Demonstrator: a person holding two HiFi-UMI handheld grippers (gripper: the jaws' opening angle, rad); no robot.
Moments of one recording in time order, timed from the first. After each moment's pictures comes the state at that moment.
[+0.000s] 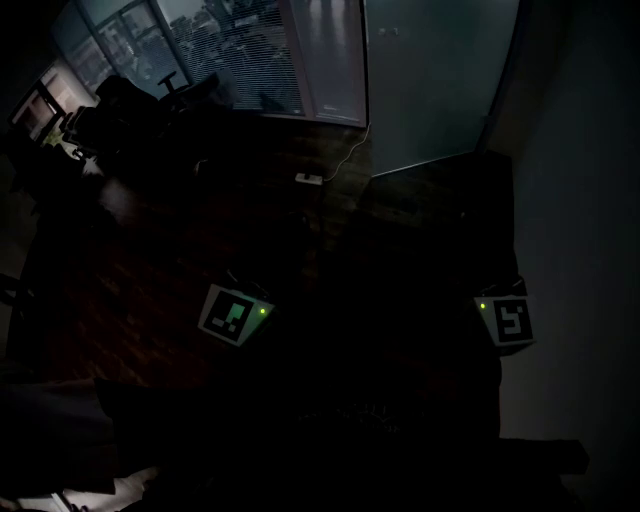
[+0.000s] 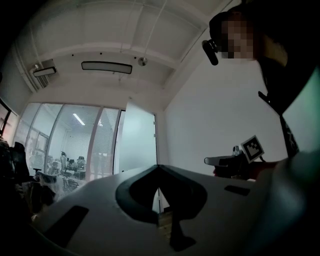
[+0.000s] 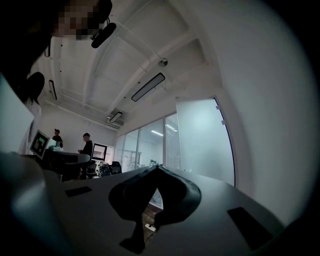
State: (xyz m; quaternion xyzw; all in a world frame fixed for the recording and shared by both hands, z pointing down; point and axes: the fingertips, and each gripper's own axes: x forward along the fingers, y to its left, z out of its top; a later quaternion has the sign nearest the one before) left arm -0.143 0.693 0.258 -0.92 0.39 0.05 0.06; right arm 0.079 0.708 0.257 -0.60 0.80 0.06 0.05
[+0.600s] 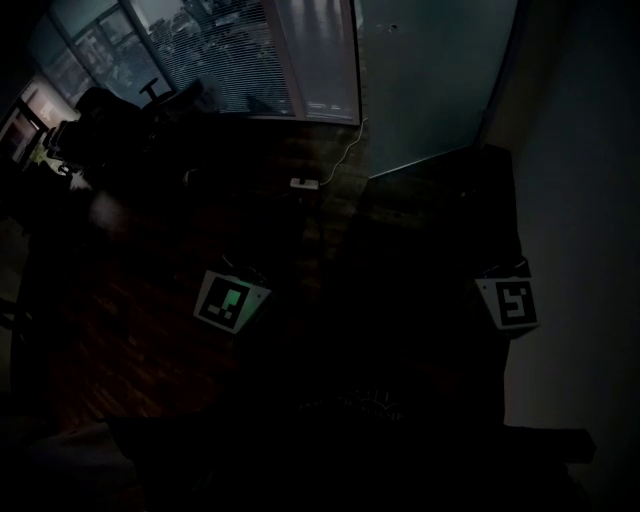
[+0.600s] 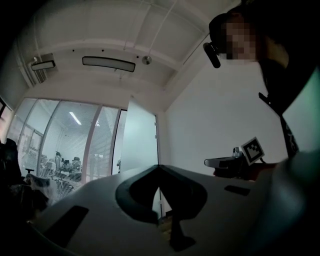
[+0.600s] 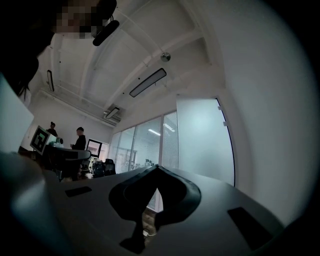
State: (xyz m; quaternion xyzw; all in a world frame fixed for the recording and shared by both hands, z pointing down) left arm -0.166 0.577 0.244 -0.93 0.37 0.06 0.06; right arm 0.053 0.603 0.246 -0.62 0.78 0.08 0.03
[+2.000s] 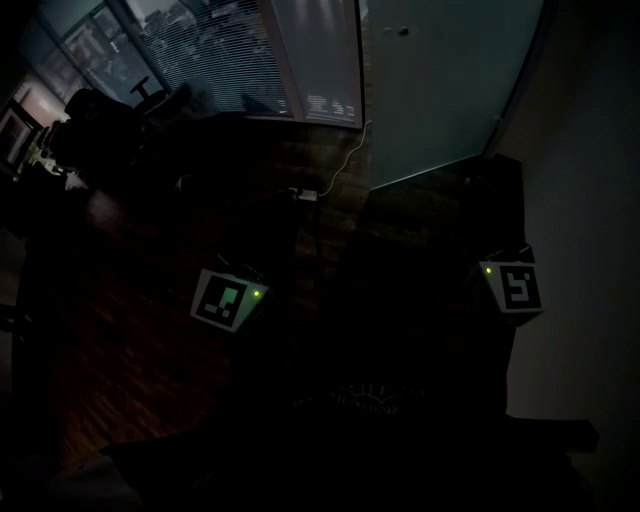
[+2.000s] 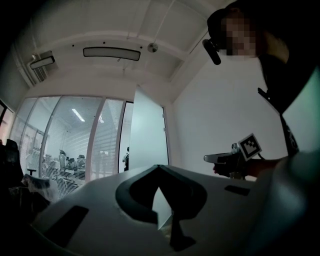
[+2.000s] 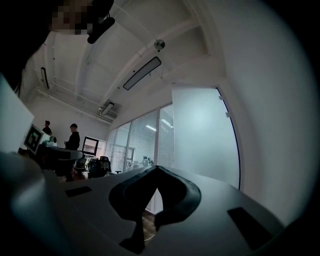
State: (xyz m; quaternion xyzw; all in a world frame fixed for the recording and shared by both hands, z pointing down) left arm -0.139 0.401 0.261 -0.92 0.40 0.04 0.05; right arm 0.098 0.411 0.256 -0.62 0.78 0.06 0.03
